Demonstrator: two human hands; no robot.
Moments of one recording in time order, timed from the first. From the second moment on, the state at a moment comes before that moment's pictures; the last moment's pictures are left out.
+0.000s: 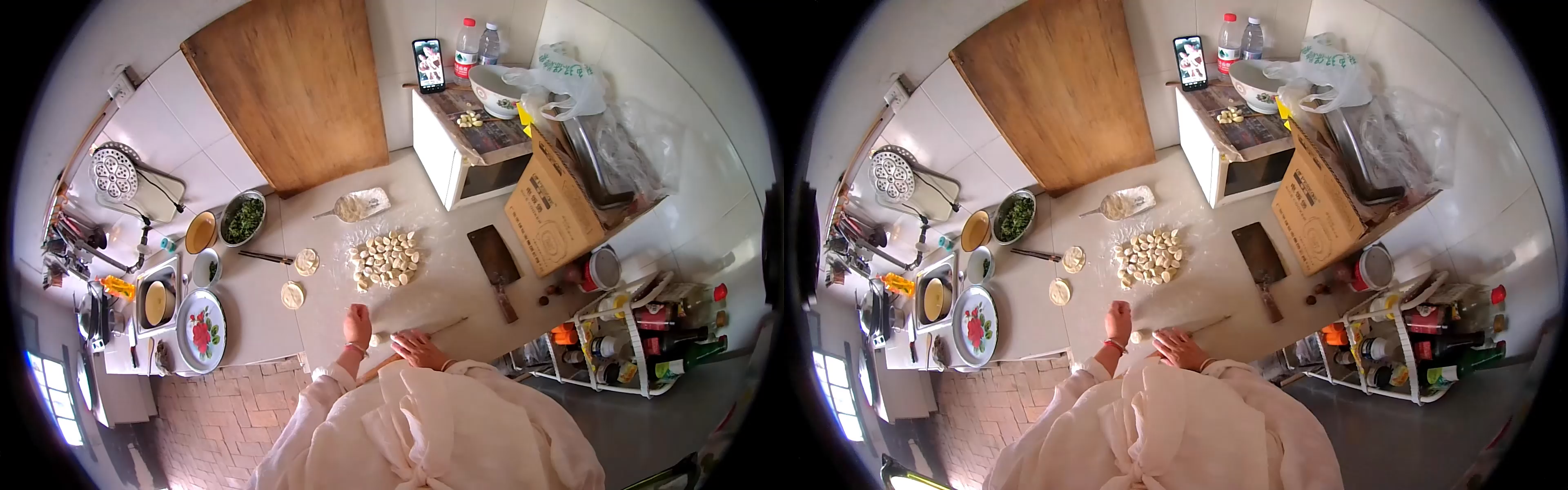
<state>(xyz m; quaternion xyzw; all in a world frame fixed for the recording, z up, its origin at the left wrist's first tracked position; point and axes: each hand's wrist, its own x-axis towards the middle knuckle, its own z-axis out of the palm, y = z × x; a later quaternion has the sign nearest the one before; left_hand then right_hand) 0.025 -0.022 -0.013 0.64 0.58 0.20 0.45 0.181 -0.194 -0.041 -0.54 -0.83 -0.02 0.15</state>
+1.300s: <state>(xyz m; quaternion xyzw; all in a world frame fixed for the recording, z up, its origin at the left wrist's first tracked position) 0.057 -0.058 -0.011 0.84 0.41 0.16 0.32 0.219 -0.206 -0.013 -0.62 -0.75 0.11 0.20</state>
